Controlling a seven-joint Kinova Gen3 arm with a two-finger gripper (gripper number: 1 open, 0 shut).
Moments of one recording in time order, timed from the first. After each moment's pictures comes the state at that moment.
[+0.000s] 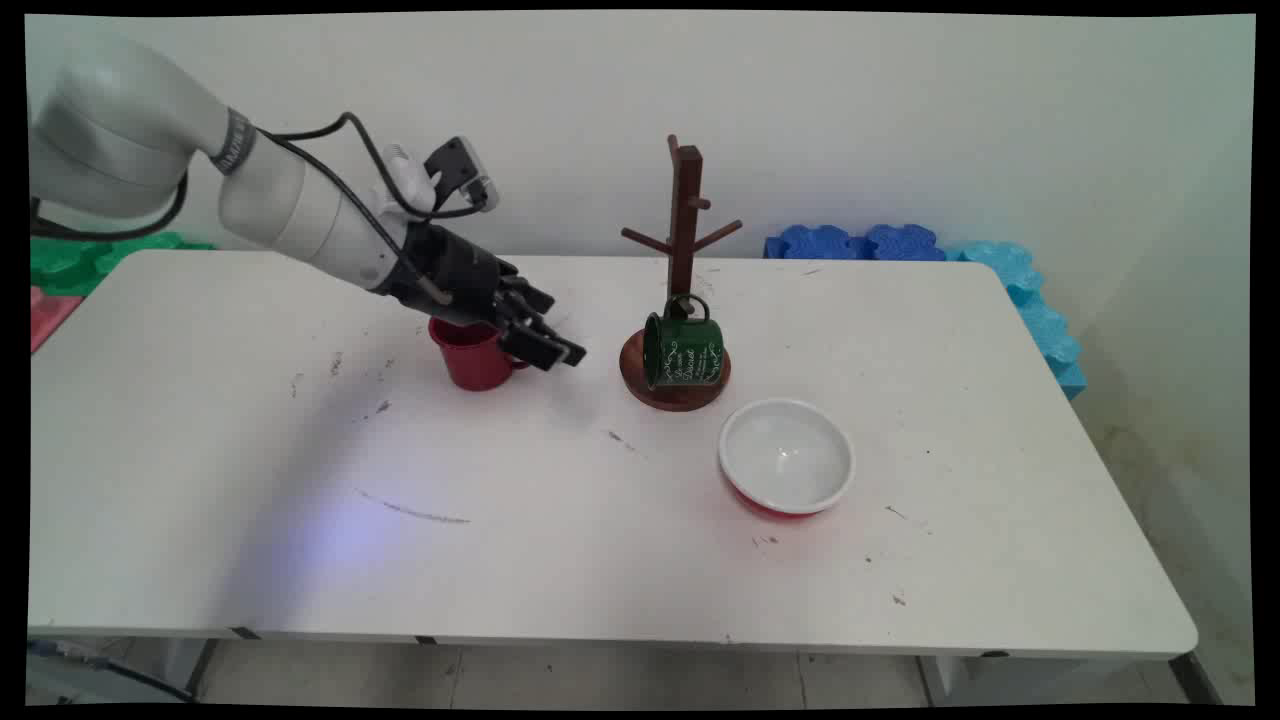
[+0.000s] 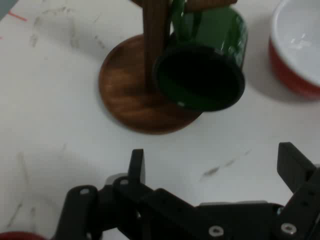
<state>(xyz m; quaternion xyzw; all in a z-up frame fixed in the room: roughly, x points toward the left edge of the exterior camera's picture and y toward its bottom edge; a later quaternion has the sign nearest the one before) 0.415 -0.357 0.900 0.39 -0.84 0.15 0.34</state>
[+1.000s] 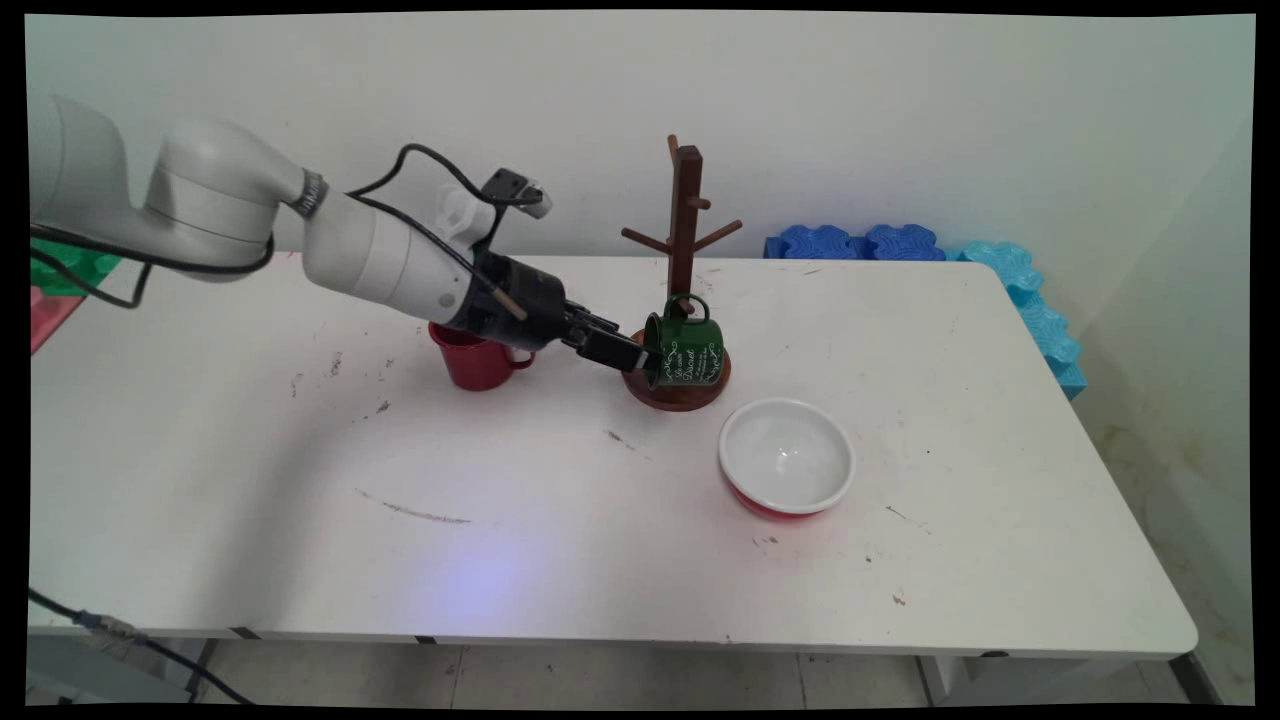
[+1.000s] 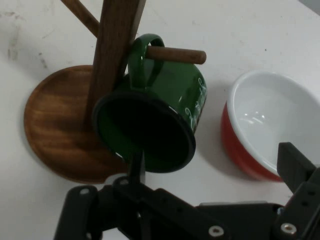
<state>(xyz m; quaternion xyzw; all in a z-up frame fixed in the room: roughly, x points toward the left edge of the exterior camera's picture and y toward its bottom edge) 0.373 -0.371 0.860 0.48 -0.76 0.08 0.43</state>
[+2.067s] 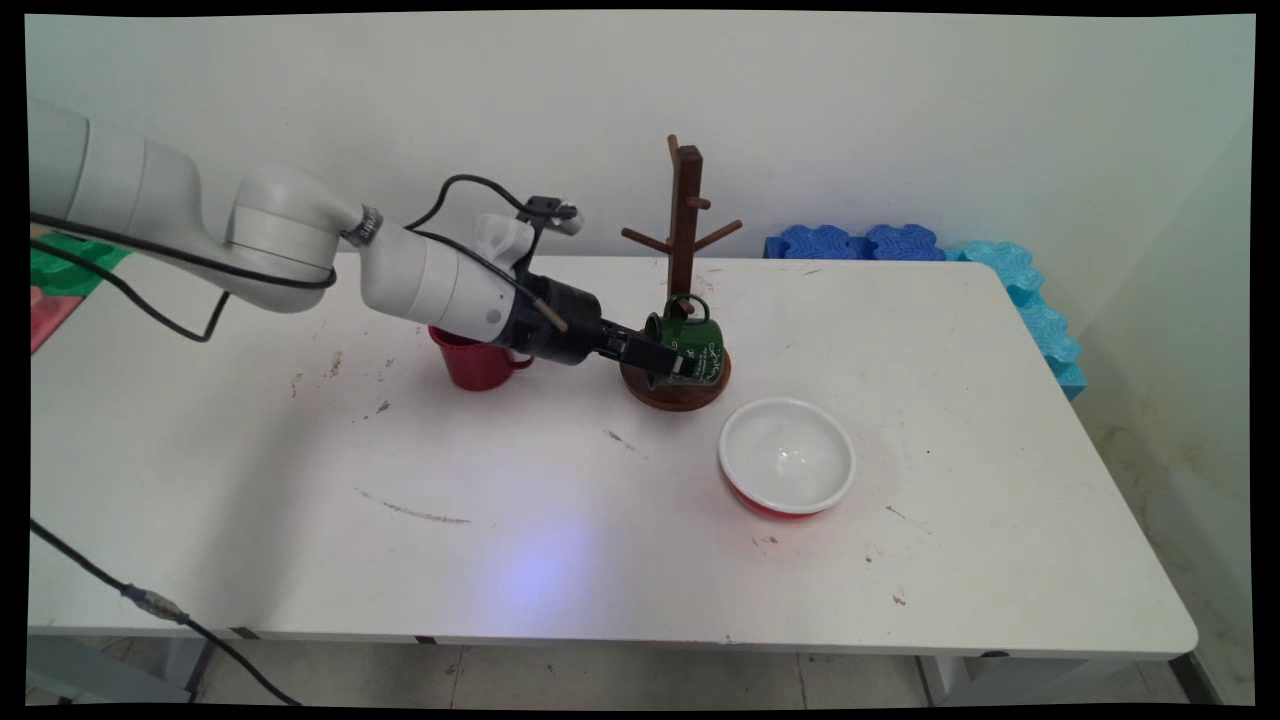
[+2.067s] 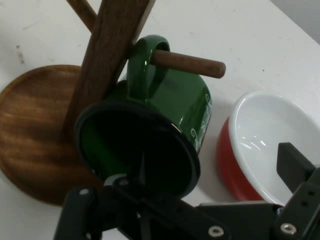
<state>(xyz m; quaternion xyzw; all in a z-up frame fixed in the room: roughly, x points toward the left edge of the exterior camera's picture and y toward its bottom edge) 0.354 -0.393 0.823 0.51 -0.73 0.04 0.45</state>
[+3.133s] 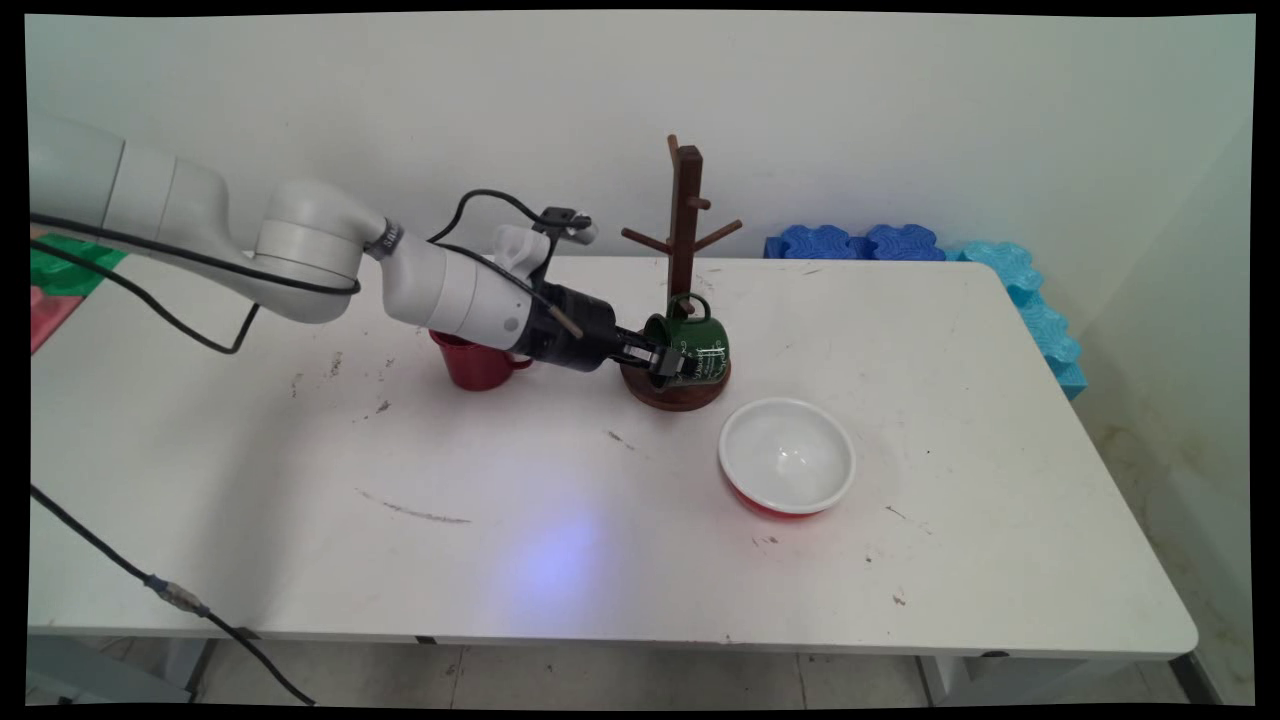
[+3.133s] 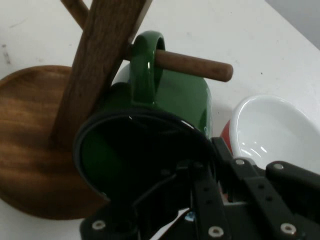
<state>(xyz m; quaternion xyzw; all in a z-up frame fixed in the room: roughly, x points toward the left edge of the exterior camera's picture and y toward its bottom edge) 0.346 -0.402 0.807 0.51 -0.73 0.03 0.46</state>
